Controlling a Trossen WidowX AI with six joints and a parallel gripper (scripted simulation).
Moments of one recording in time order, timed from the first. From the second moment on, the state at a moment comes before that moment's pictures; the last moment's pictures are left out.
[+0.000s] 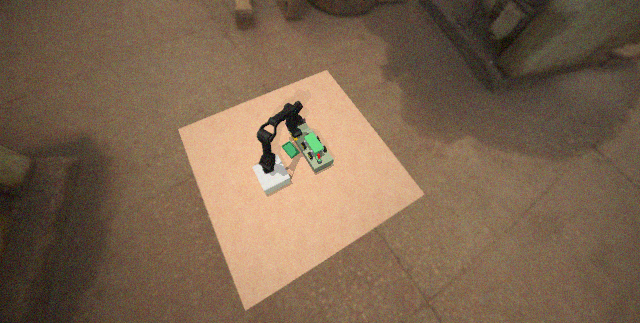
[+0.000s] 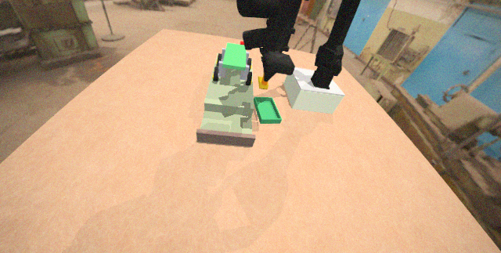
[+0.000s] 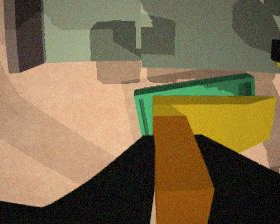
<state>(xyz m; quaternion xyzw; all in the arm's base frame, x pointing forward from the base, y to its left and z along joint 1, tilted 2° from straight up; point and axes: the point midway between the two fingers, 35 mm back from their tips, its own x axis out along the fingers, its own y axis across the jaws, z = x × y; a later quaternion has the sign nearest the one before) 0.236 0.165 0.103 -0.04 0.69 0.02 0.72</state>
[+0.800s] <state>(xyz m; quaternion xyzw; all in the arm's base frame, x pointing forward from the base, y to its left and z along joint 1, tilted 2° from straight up) 0.264 0.177 0.098 -0.07 0.68 -0.01 0.73</state>
